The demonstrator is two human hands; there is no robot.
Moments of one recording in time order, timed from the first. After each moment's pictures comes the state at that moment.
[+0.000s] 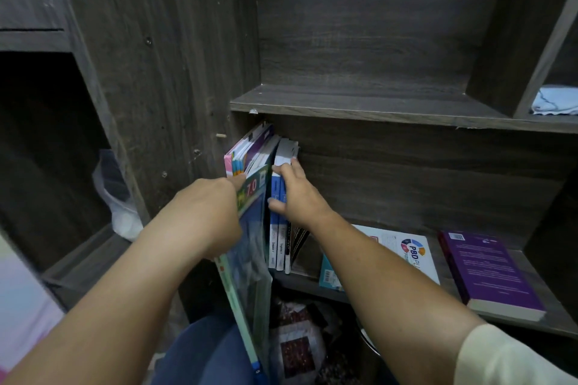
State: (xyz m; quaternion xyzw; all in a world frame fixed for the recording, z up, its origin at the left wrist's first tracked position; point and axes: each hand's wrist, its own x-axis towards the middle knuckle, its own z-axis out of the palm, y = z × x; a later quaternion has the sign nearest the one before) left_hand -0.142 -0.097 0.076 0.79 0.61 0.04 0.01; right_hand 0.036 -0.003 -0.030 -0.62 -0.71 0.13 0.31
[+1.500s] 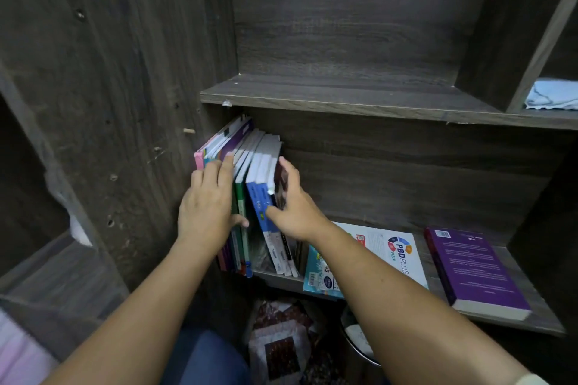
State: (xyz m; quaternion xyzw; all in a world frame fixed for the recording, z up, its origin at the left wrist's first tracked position) left_hand -0.111 0.001 -0.031 0.79 0.53 0.25 -0.15; right_hand 0.061 -0.024 -0.044 -0.59 -0.64 0.30 0.39
